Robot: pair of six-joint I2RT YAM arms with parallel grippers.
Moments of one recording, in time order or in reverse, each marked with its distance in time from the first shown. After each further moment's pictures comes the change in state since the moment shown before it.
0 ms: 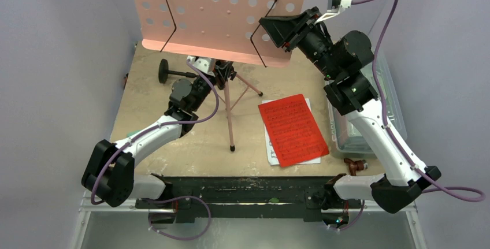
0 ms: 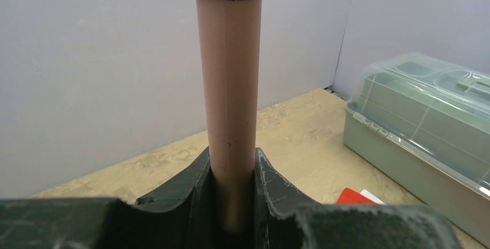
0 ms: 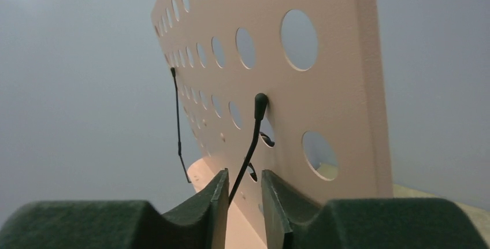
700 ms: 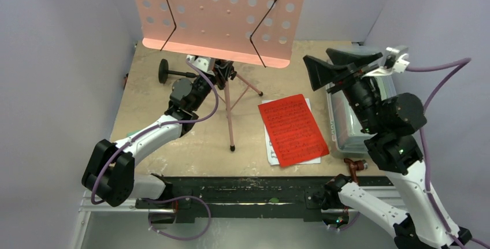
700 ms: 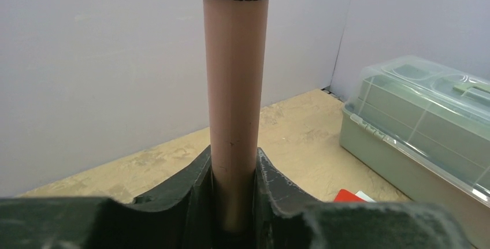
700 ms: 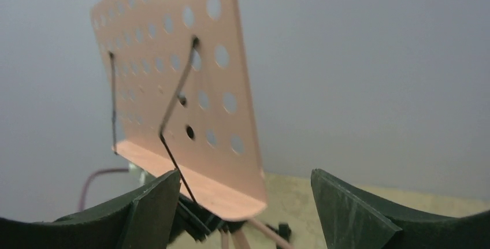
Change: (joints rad) left arm 0.000 0.004 0.008 -0.007 -0.006 -0.019; right arm 0.000 -0.449 -0.253 -0.196 0.262 -0.264
